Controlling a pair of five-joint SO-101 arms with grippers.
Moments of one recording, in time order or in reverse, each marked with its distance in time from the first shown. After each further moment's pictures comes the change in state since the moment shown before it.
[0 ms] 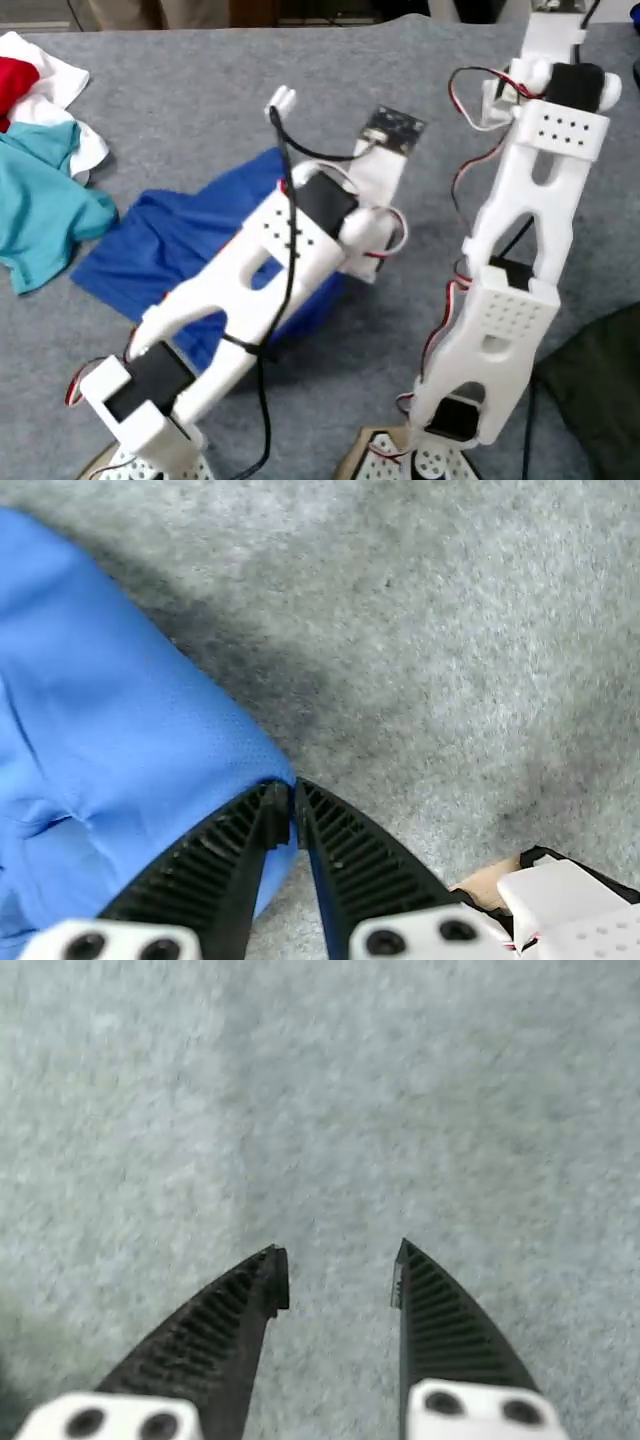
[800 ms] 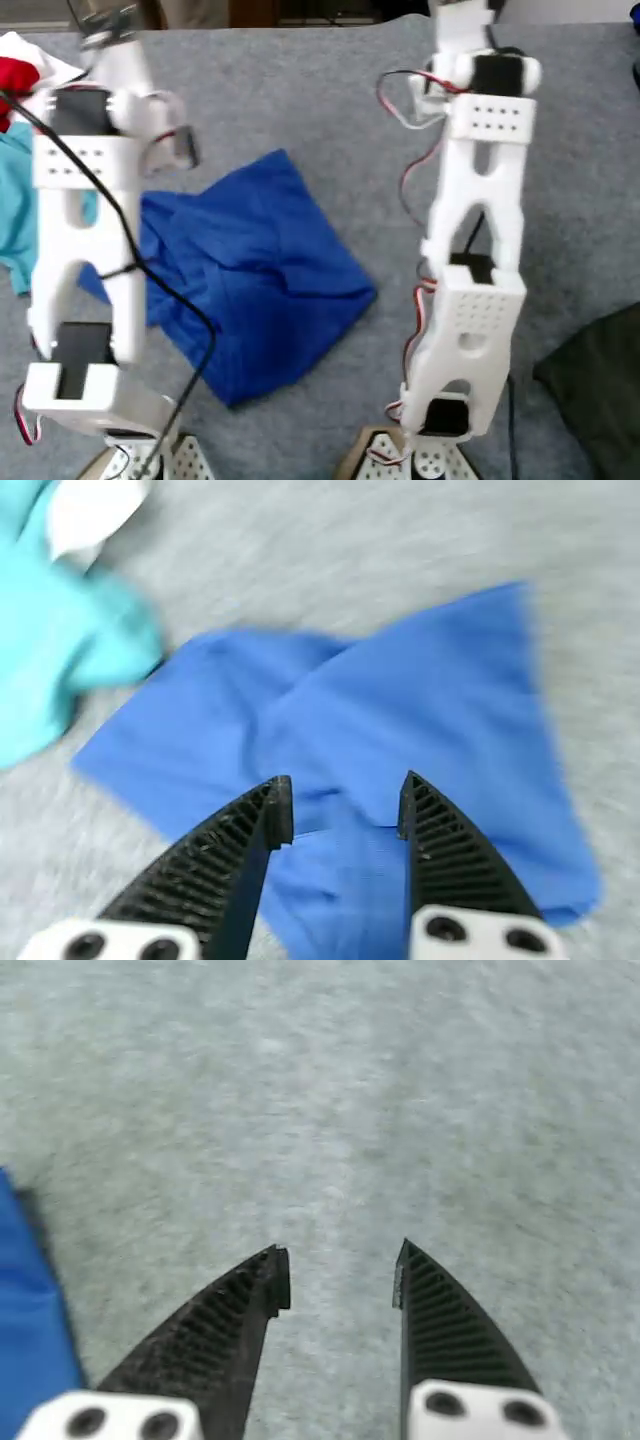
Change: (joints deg) left arm -47.6 -1.0 -6.2 8.0 -3.8; right arm -14.1 0.0 3.6 -4.6 5.6
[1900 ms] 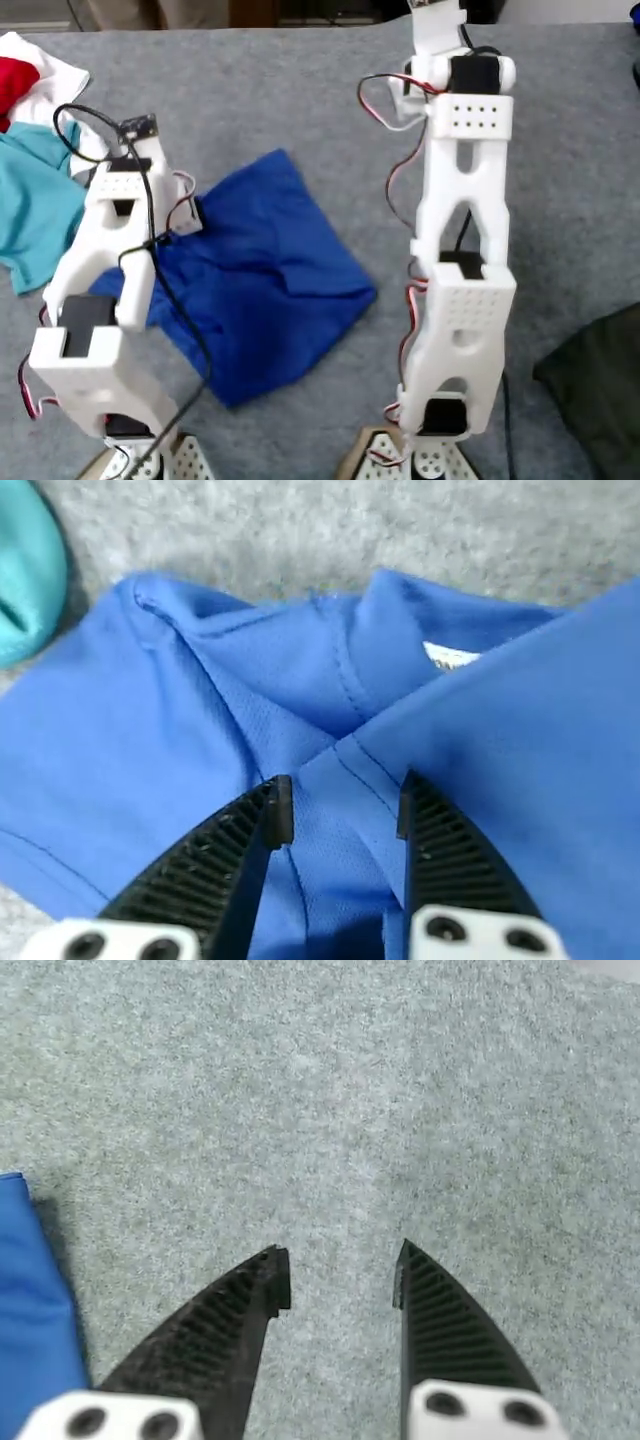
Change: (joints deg) left arm 0.7 10.3 37.2 -37.3 3.1; right arm -1.4 1.7 0.0 -2.6 0.1
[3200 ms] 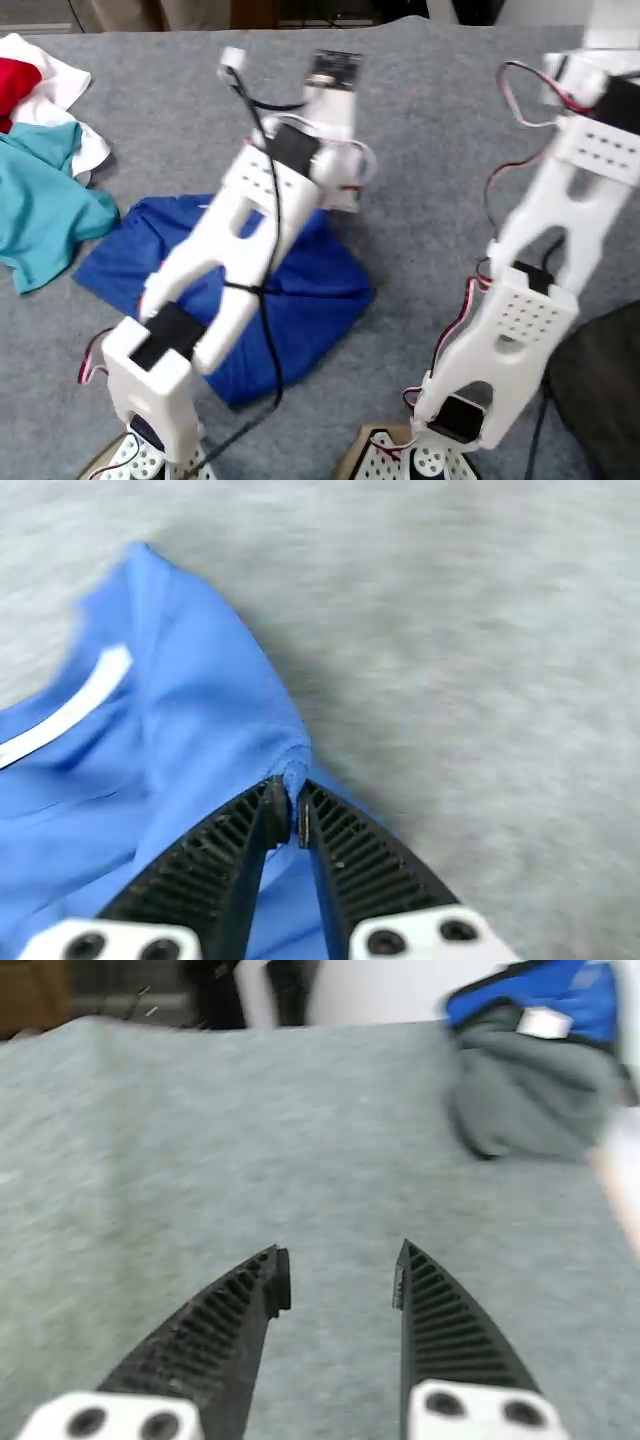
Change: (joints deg) left arm 38.1 2.1 -39.7 17.8 2.7; right arm 24.7 0.0 -17.5 -0.2 -0.1
